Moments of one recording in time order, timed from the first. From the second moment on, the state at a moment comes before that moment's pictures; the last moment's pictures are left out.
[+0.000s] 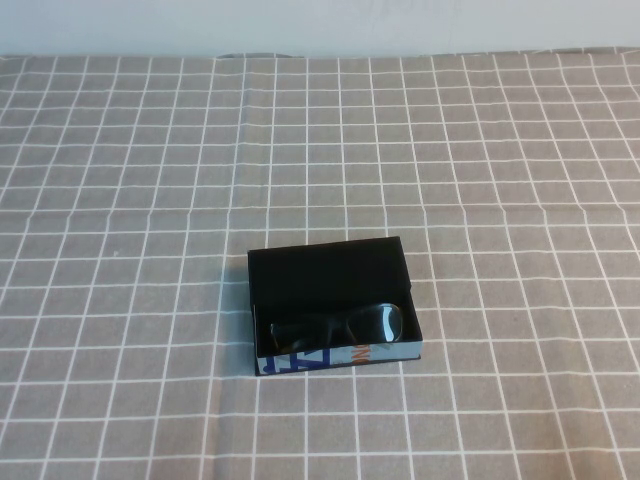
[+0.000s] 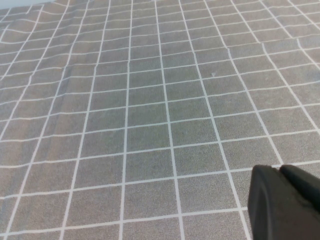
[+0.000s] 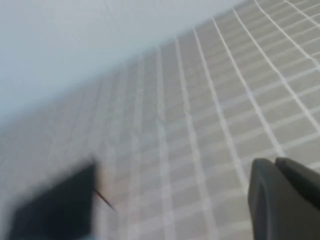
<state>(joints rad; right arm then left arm) 0.04 -0.01 0.03 0.51 0.21 0.02 -0.06 -0.02 0.02 0.01 0.37 0.08</state>
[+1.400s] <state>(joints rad) 0.46 1.52 -1.21 0.48 0.92 -0.65 -0.06 -0.02 0.02 0.01 0.37 0.08</state>
